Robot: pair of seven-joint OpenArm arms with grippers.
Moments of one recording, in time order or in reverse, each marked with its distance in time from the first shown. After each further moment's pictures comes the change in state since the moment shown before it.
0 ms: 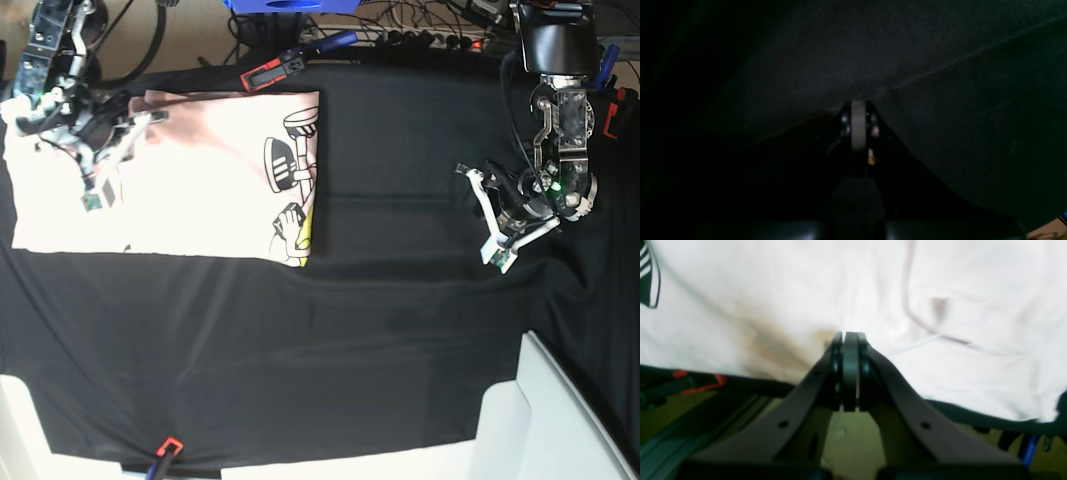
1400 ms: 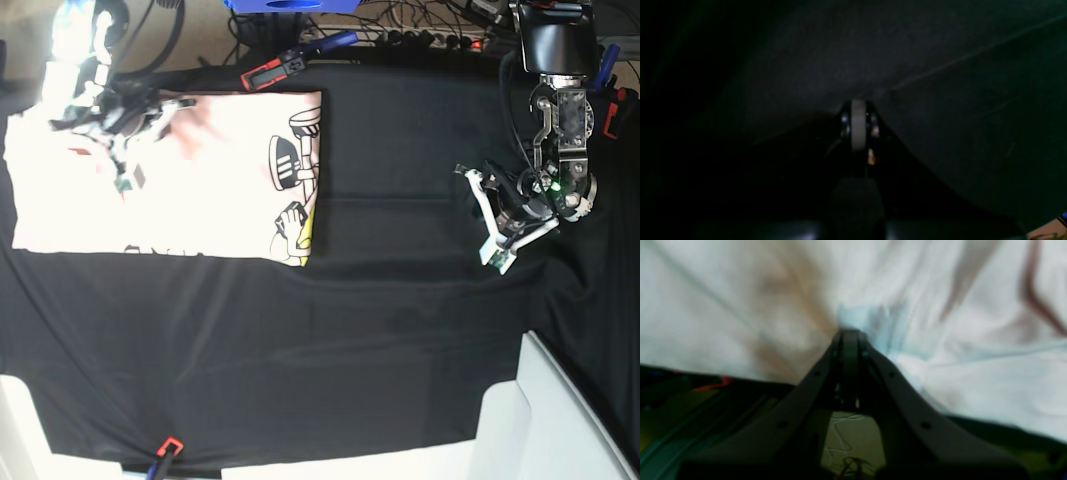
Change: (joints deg) left arm 0.0 0.1 0.0 0.3 -0.3 0.0 0.0; right arm 1.1 -0.7 -1.6 -7.3 -0.2 -0.4 2.1
